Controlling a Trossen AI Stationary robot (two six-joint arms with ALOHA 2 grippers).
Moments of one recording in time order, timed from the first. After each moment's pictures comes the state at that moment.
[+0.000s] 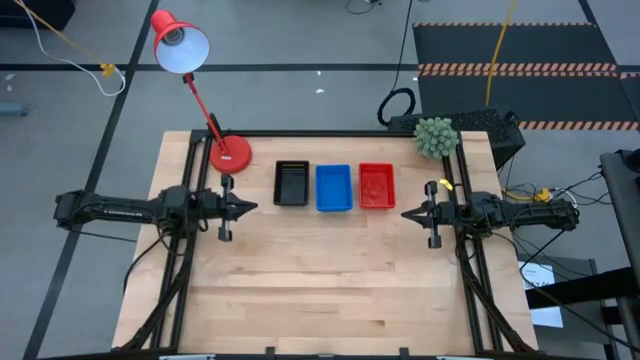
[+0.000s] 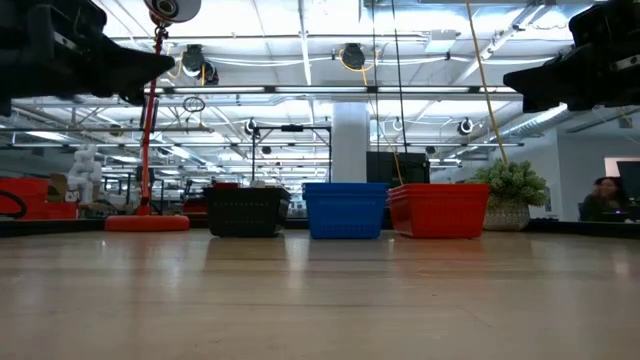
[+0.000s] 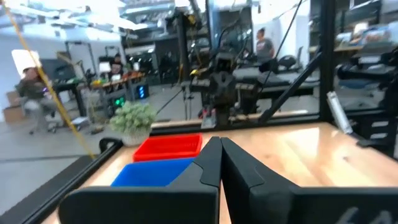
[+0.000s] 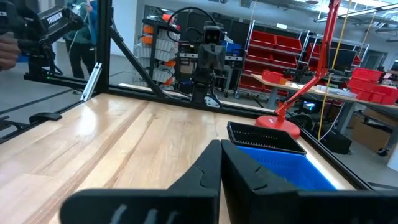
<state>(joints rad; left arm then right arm) 0.03 0.39 0.01 0.52 0.02 0.13 0.07 0.00 0.02 0.02 0.05 -0.17</state>
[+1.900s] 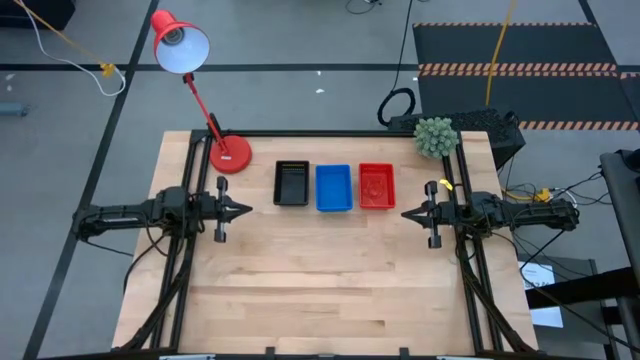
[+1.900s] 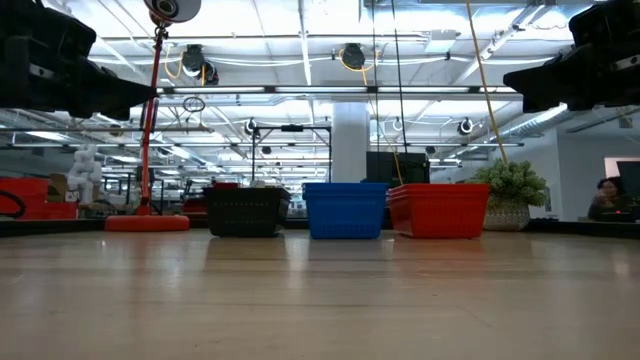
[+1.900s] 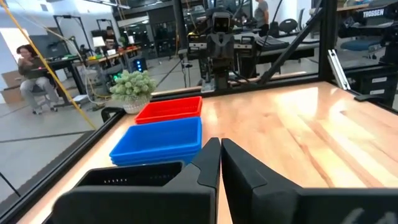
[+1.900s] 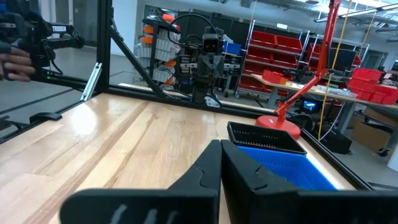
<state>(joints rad) 0.08 0.04 0.01 0.02 0.06 0.17 0.07 0.00 0.02 0.02 0.05 -0.17</state>
